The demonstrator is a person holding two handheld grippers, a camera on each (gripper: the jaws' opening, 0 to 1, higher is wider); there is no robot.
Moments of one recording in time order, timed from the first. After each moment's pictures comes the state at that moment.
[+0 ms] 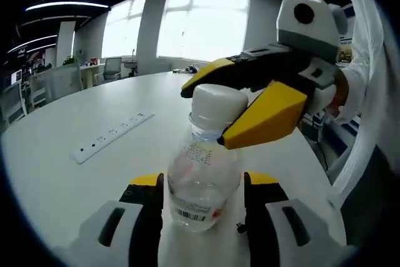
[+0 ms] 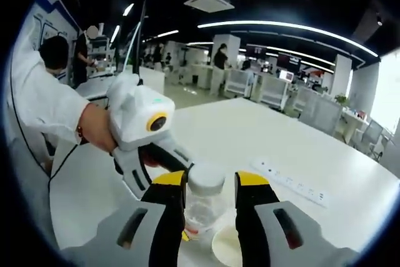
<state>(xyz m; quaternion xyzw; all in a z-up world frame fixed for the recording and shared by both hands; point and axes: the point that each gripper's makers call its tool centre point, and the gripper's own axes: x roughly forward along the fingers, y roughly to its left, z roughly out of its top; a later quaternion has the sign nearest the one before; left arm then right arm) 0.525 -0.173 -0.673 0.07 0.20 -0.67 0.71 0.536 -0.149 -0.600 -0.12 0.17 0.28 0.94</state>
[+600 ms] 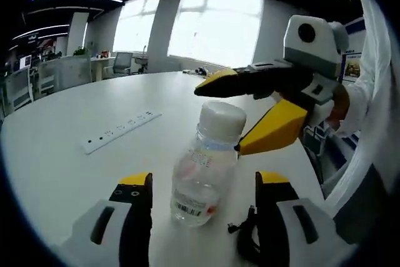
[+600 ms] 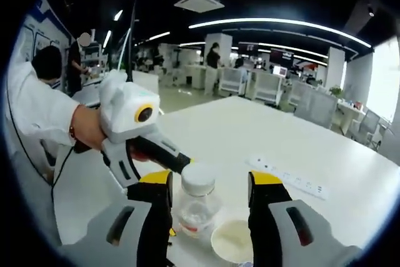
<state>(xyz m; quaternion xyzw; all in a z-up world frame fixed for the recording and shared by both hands) 0.526 -0.159 -0.658 0.04 0.23 -0.65 0.73 0.537 -0.160 -0.595 -0.09 0.18 0.25 0.95</state>
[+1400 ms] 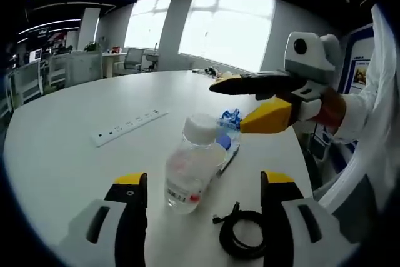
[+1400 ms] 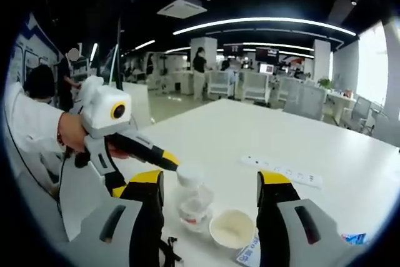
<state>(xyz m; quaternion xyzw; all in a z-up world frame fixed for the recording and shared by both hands) 0.508 -0.135 -0.633 0.03 0.24 -0.61 0.75 0.514 -0.182 -0.573 -0.05 0.17 0.22 0.96</state>
